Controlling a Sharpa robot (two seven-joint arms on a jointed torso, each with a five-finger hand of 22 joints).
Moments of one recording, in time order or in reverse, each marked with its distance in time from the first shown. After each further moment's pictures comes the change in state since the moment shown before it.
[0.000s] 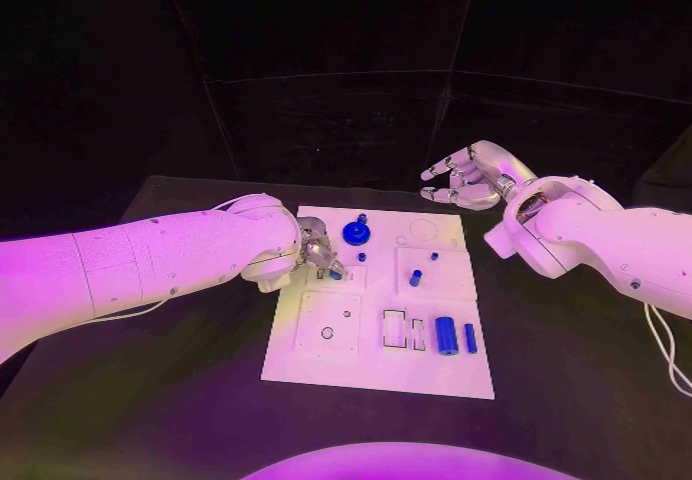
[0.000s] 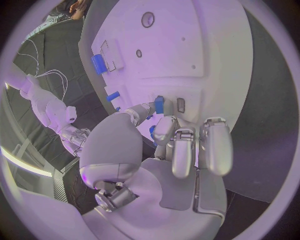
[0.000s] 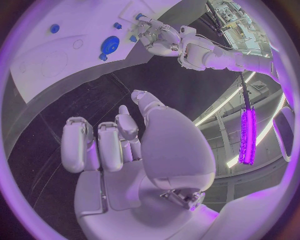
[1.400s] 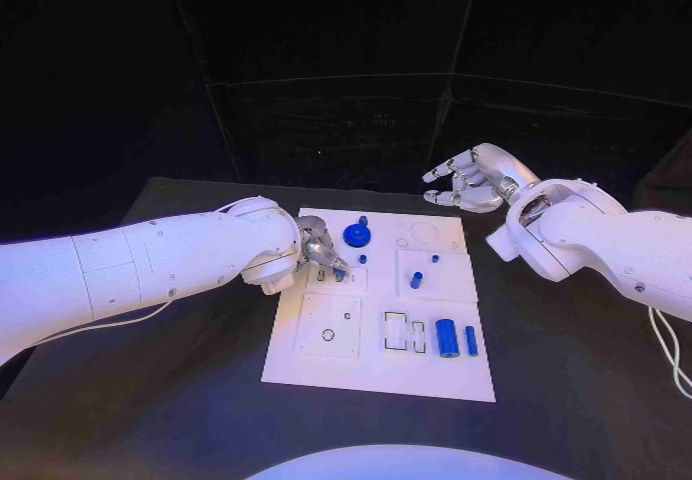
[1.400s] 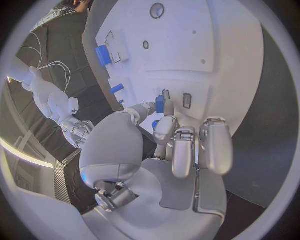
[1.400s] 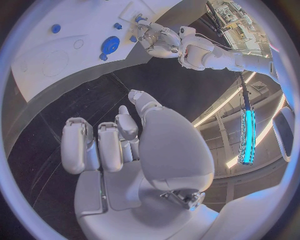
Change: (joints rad) left arm -0.003 -0.009 0.001 0.007 0.043 -0.064 0.029; left_hand 0.019 -0.008 0.000 0.016 -0.001 -0.009 0.003 -0.018 -0.010 -0.013 0.007 0.002 -0.003 -0.001 0.000 0.000 0.000 0.000 -0.004 0.003 -0.005 -0.009; right arm 0.000 -0.009 0.000 0.008 -0.004 0.000 -0.002; right_hand 0.041 0.015 -0.001 -0.022 -0.034 -0.007 0.000 -0.004 0.000 0.000 0.000 0.000 0.003 0.000 0.000 0.005 0.004 0.000 0.007 0.000 0.008 0.010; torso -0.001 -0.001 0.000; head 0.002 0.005
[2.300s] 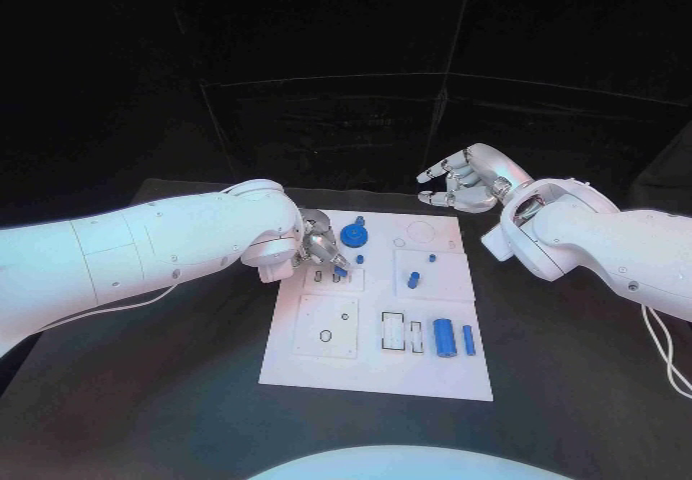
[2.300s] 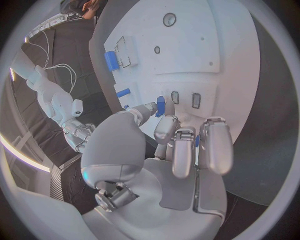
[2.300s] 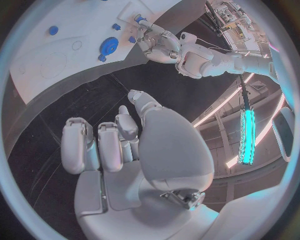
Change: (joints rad) left arm 0.039 0.036 0.018 -0.042 0.047 0.158 -0.016; left_hand 0.031 0.031 -0.008 0.023 -0.117 -0.023 0.009 -0.005 -0.006 -0.013 0.004 0.002 0.008 0.000 0.000 0.000 0.000 0.000 0.000 0.000 0.000 -0.015; right arm 0.000 0.003 0.000 0.004 0.000 0.001 0.001; right_hand 0.003 0.003 -0.003 -0.003 0.000 0.000 0.000 0.000 0.000 0.000 0.000 0.000 0.003 0.000 0.000 0.000 0.002 0.000 0.000 0.000 0.000 0.002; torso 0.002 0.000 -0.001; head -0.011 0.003
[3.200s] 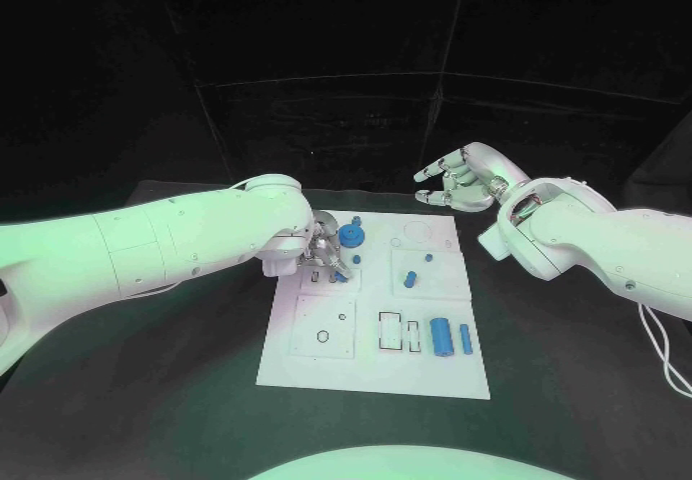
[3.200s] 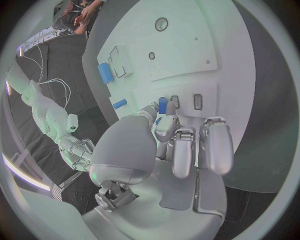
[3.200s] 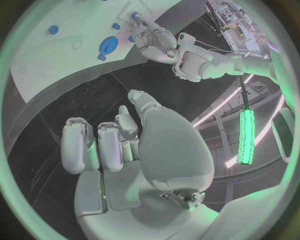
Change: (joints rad) left arm 0.006 0.076 0.003 -0.064 -0.086 0.138 -0.032; left_hand 0.177 0.132 -0.316 0.046 -0.088 -0.036 0.004 -0.023 -0.051 -0.029 0.001 -0.004 -0.016 0.000 0.000 0.000 0.000 0.000 0.003 -0.003 0.000 -0.014; right arm 0.000 -0.004 0.000 0.011 -0.004 -0.009 0.000; right_hand 0.001 0.001 0.000 0.000 0.000 0.000 0.000 0.000 0.000 0.000 0.000 -0.004 -0.003 0.000 0.000 0.000 0.000 0.000 0.000 0.000 0.000 0.000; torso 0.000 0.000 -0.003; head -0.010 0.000
